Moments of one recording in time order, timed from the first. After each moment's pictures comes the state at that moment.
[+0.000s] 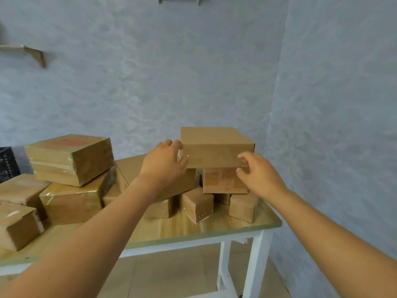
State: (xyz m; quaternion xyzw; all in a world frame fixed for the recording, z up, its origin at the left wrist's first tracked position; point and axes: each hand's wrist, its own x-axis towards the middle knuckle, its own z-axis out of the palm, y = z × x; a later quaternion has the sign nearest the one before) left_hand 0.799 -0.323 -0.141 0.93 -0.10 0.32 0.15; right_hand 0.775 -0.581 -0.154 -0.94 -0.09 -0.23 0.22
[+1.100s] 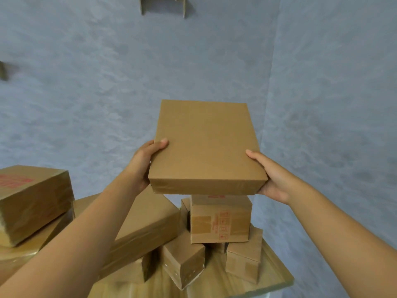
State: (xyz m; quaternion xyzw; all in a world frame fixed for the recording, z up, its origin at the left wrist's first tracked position) left_hand 0.954 -0.322 -0.095 0.60 -0.10 0.01 0.79; right_hand 0.925 -0.634 -0.102 -0.68 0.00 0.02 0.73
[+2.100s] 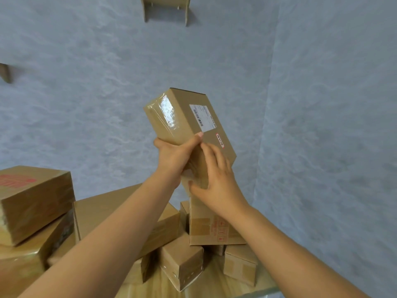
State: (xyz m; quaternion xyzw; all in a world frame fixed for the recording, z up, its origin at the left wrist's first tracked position) left_hand 0.921 -0.403 -0.064 0.61 -0.02 0.19 0.77; right_hand 0.895 -0.522 -0.122 -0.86 -0.23 -0.37 0.26
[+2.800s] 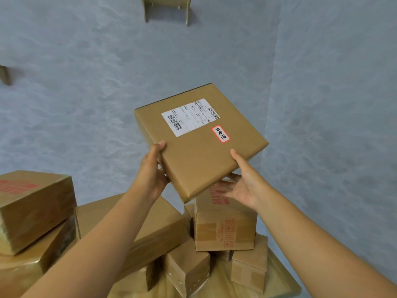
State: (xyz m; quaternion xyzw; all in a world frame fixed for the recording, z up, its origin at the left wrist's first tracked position) left_hand 0.957 -0.338 -0.099 0.50 -0.07 0.08 0.86; right_hand 0.938 -0.560 -0.104 -0.53 0.02 0.02 0.85
